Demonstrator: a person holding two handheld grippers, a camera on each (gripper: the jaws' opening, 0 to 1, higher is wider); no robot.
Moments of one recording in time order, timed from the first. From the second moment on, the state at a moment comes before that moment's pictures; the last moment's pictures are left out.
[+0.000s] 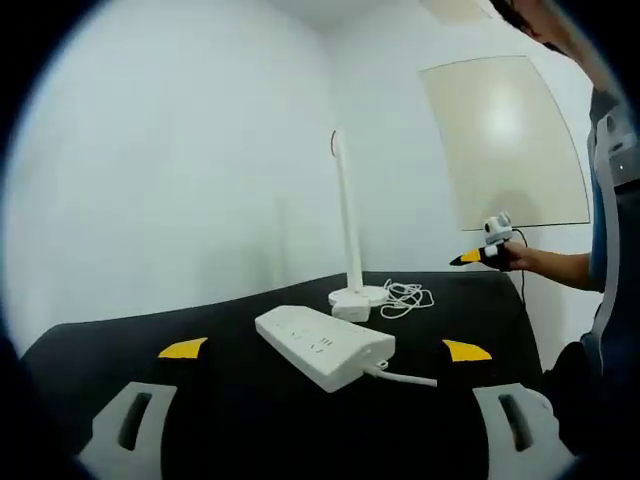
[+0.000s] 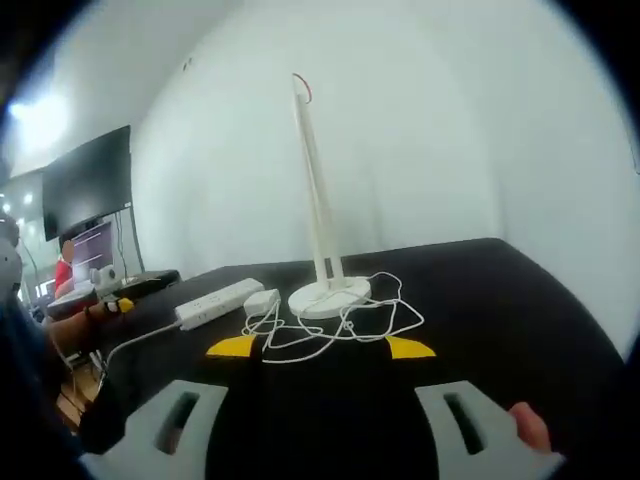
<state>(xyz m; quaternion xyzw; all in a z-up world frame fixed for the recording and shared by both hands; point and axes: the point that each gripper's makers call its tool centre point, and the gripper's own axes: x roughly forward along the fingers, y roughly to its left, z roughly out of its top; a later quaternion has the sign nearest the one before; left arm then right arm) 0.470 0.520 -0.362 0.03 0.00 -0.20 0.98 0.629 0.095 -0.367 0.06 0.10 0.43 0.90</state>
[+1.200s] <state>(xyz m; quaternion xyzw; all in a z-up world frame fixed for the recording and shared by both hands) 0.516 0.522 -0.348 0.03 -0.03 -0.23 0.97 0.645 0.159 -0.343 -0.01 0.17 0.51 0.84</state>
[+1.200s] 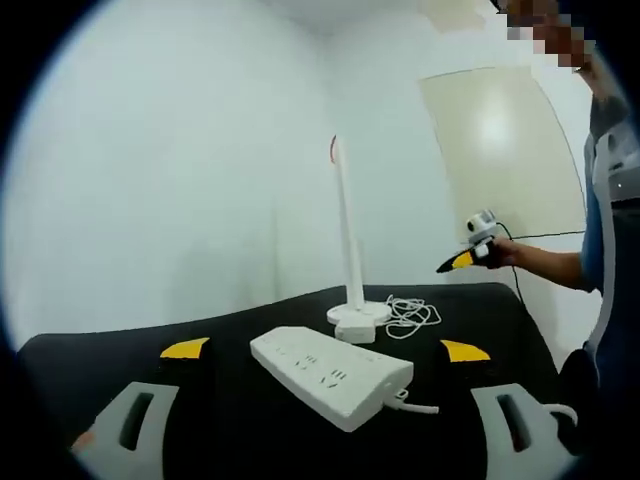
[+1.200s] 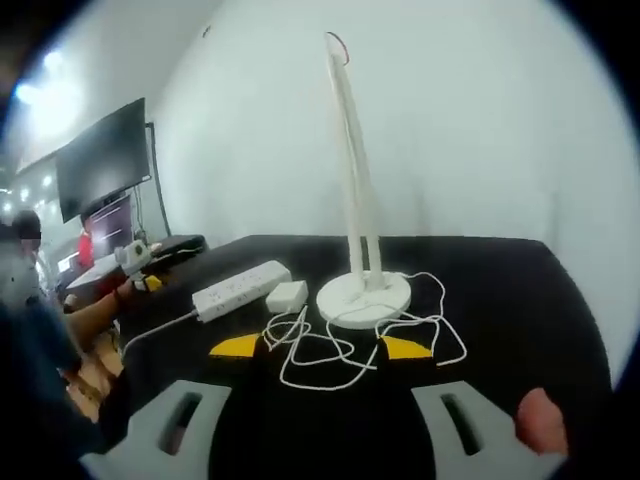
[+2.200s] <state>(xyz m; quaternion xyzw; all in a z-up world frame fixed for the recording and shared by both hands) 0.574 0.520 -0.369 0.08 0.00 -0.26 0.96 0.673 0.276 -0.355 -0.06 0.28 0.58 0.76</state>
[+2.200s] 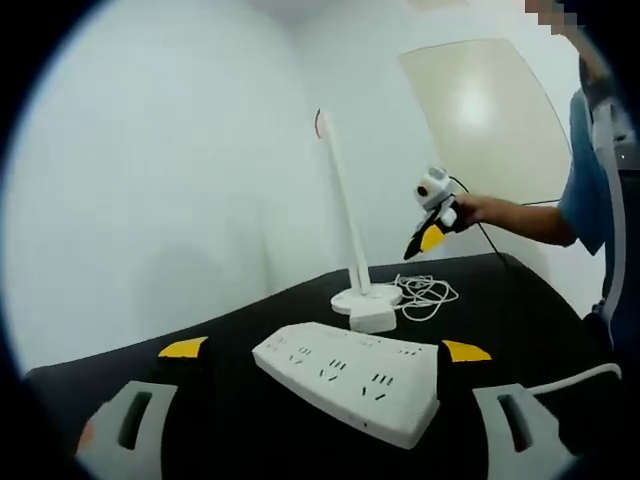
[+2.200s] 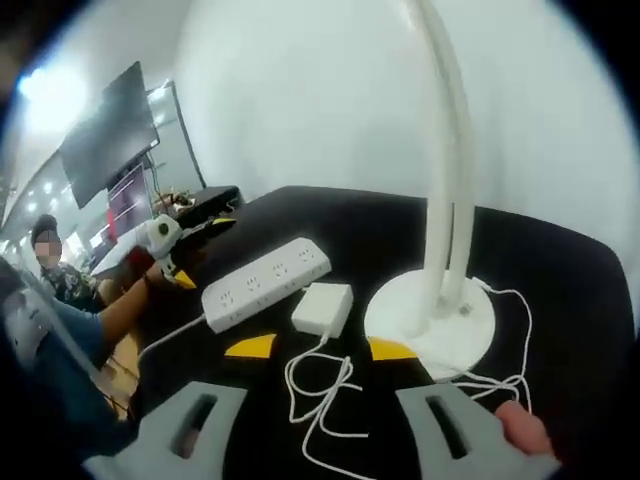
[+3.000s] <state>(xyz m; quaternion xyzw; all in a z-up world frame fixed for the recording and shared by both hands) 0.570 0.524 -0.372 0.04 0.00 -0.25 0.97 0.659 0.320 -0.400 -0.05 0.40 0.59 0.70</state>
